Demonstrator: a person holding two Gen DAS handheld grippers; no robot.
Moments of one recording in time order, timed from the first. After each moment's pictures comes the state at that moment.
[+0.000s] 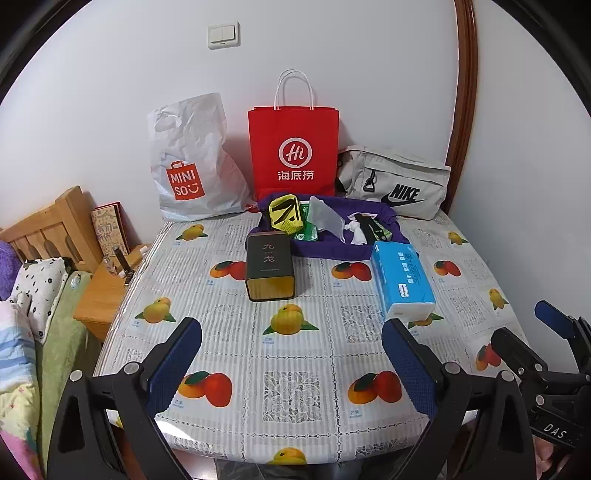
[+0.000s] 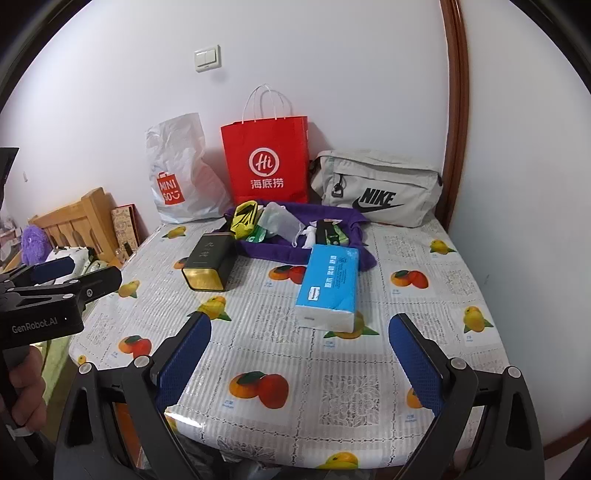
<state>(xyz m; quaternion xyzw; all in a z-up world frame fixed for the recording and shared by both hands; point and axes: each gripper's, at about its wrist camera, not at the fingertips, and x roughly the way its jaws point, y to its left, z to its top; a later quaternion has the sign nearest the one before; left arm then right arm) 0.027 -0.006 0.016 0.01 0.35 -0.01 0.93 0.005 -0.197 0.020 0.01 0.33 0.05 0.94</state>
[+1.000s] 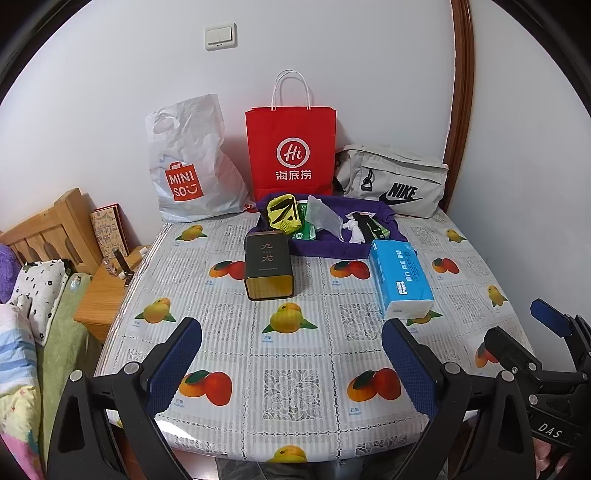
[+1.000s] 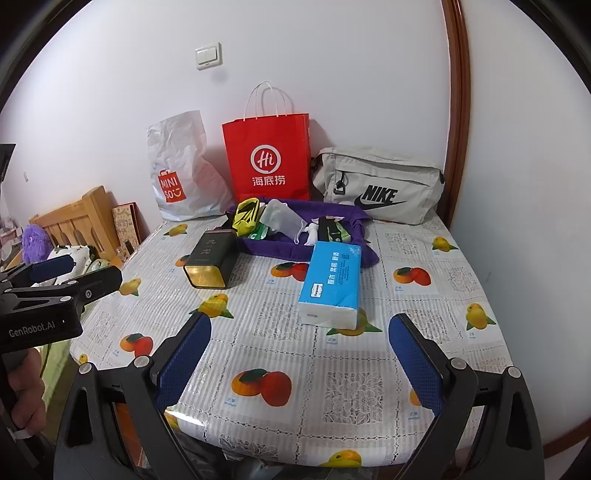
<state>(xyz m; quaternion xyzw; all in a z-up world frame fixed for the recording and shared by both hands) 0.024 -0.007 0.016 0.01 0.35 -0.01 0.94 0.006 -0.197 0.016 0.01 0.33 0.05 0.94</state>
